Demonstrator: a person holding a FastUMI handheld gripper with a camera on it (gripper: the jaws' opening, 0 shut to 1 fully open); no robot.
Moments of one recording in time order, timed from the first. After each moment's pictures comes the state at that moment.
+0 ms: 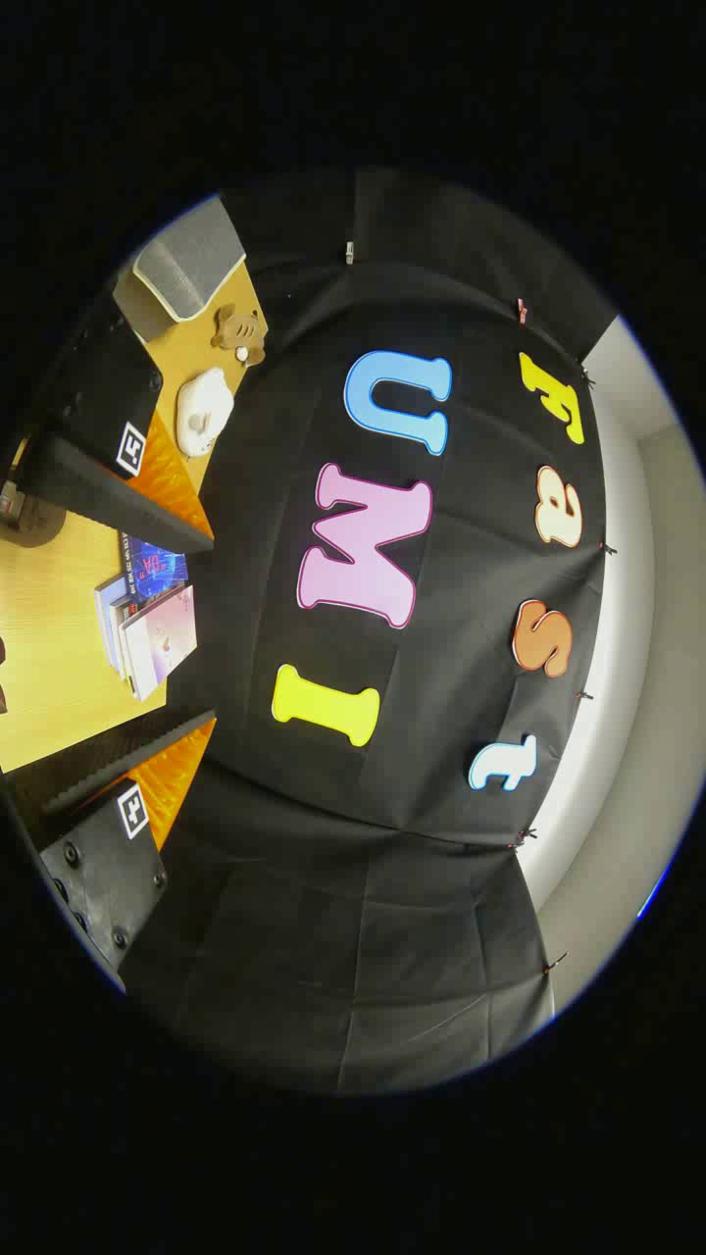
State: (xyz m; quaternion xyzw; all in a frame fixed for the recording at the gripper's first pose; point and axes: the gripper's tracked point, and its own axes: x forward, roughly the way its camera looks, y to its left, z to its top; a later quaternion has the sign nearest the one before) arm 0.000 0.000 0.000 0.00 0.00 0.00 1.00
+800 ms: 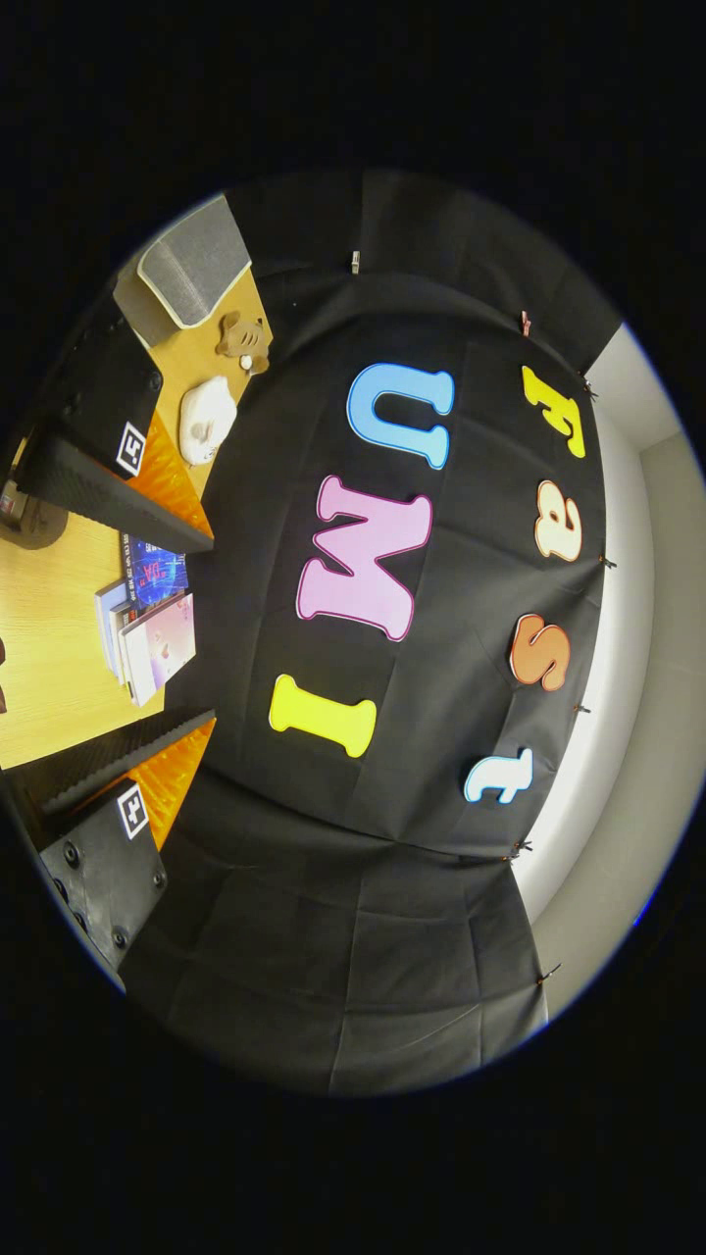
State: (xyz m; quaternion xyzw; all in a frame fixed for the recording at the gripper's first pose) arm -0.004 0.010 0.002 -0.01 0.00 0.01 1.00
